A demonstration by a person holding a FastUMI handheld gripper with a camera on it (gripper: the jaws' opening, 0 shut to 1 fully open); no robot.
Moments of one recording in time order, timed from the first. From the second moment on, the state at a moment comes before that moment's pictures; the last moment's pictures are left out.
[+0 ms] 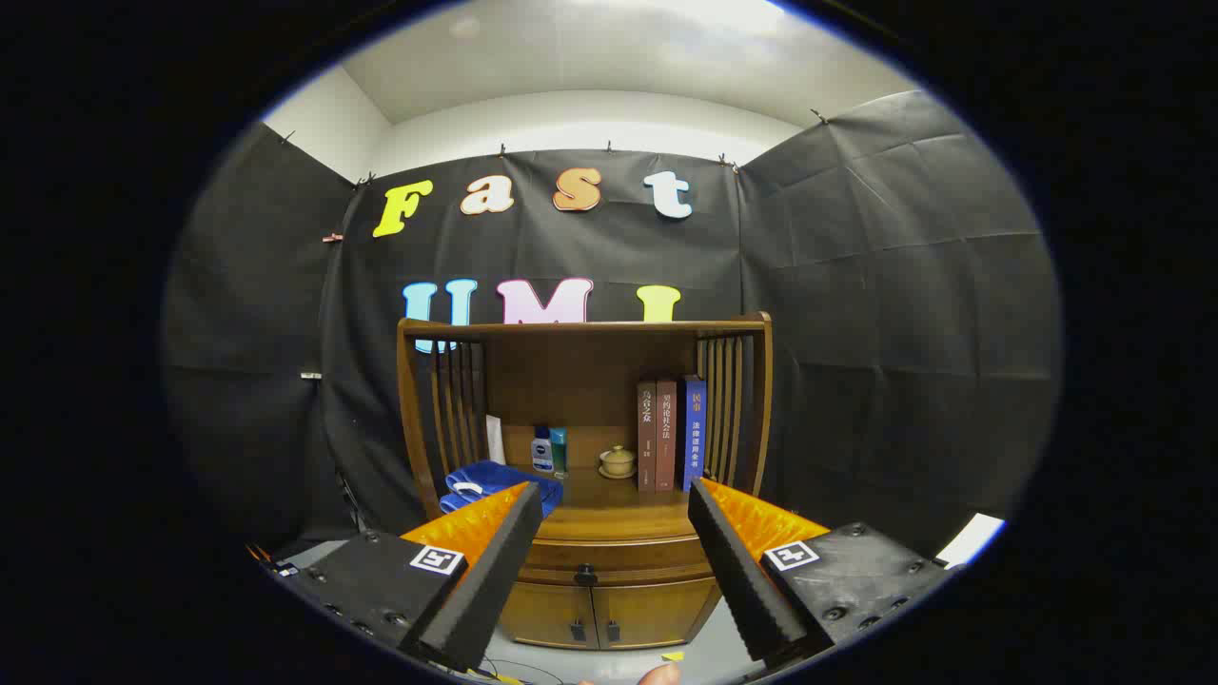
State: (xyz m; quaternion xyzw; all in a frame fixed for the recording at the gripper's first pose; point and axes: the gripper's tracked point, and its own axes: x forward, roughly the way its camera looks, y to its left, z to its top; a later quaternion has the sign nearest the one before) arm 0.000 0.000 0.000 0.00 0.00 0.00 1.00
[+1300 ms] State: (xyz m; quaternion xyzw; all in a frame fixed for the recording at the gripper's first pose) arm -0.001 0.002 -0.002 0.00 -0.01 0.01 1.00
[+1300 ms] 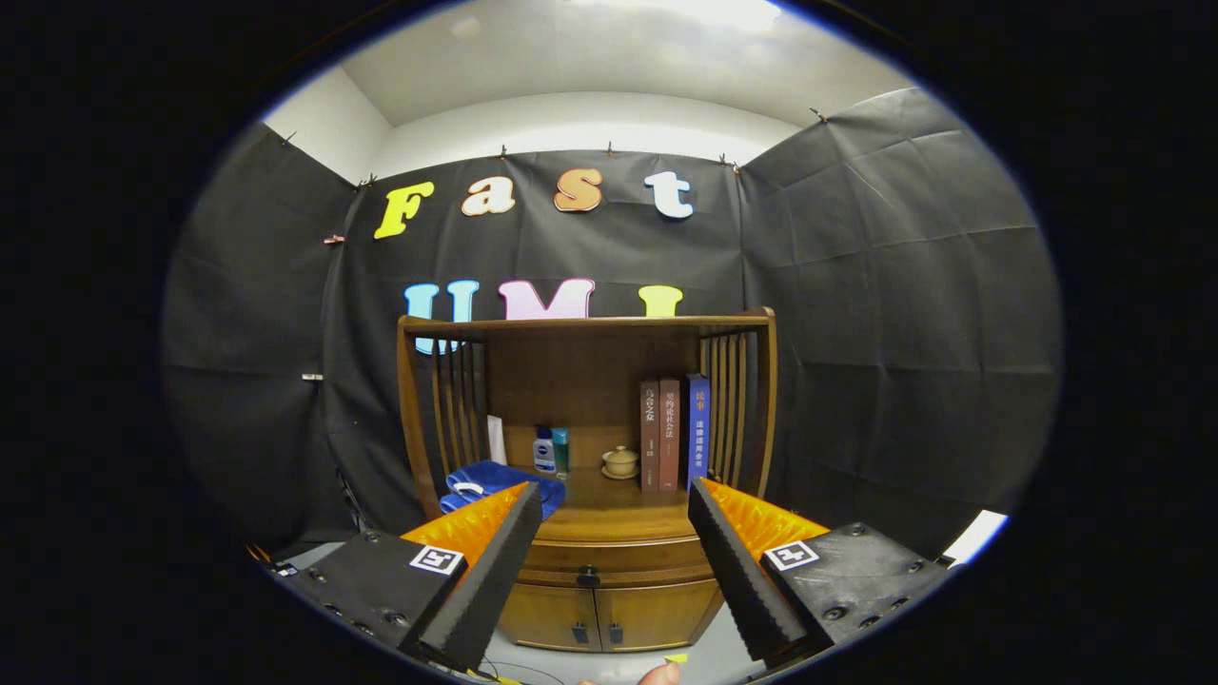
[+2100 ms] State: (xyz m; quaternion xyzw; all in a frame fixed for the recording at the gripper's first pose) arm 0.086 0.016 -0.182 -0.01 0.02 0.01 1.00
